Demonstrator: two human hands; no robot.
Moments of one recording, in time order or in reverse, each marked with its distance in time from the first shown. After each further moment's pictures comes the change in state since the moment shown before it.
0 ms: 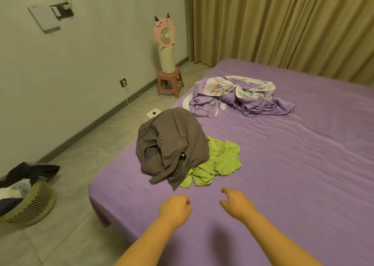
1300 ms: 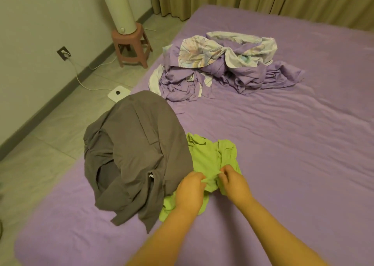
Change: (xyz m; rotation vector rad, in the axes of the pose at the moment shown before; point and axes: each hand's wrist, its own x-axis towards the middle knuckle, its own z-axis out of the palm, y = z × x) left_hand 0.289 0.066 0.018 -0.149 0.115 0.197; right_hand 0.250 0.052 -0.008 0.442 0.293 0.165
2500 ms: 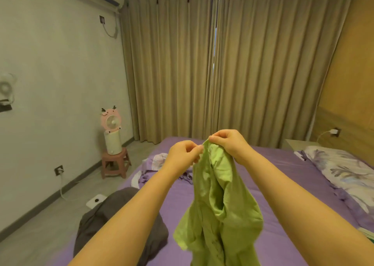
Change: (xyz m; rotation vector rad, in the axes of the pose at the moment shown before) left_hand -0.306 0.261 -0.270 -0.566 0.291 0.638; right_hand -0.337 -0.166 -0.373 0.461 0.434 -0.480
